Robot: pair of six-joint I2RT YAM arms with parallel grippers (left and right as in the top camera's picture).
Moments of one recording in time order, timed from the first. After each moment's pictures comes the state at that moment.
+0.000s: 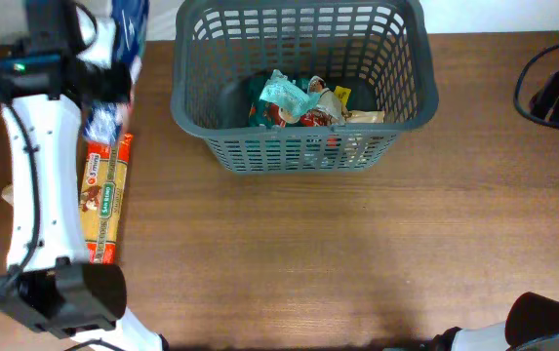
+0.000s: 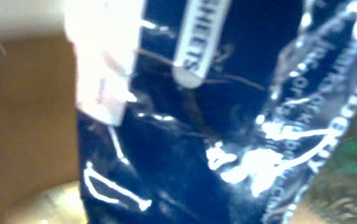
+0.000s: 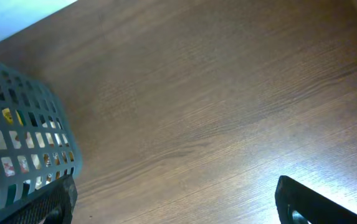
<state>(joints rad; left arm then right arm) 0.12 1.84 2.09 -1.14 0.06 0.22 -0.45 1.65 1.97 -1.33 -0.10 0.05</state>
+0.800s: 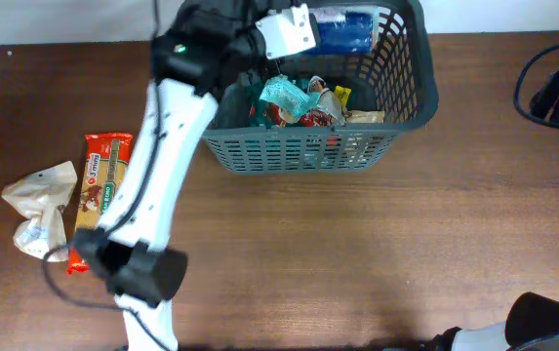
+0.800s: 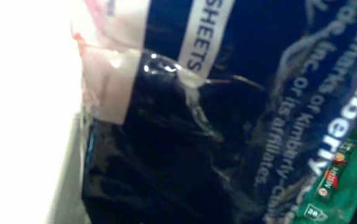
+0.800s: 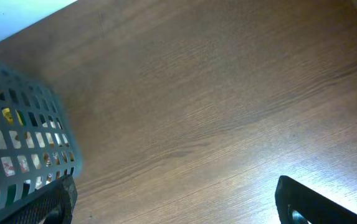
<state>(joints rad) -0.39 2.07 2.29 -0.98 0.10 0.97 -0.45 1.65 1.97 -1.33 -0.10 0.05</state>
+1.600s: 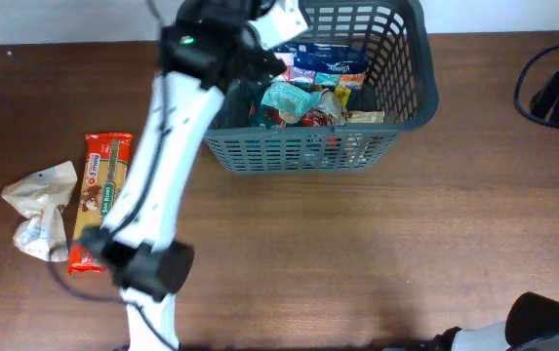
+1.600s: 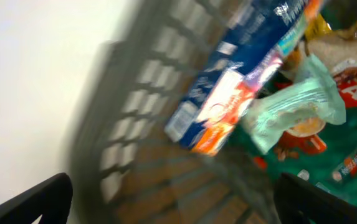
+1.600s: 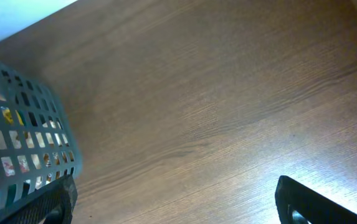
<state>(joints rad) -0.40 2.07 2.47 -1.14 -0.15 0.76 -0.45 1.65 1.97 -1.33 -0.10 0.05</state>
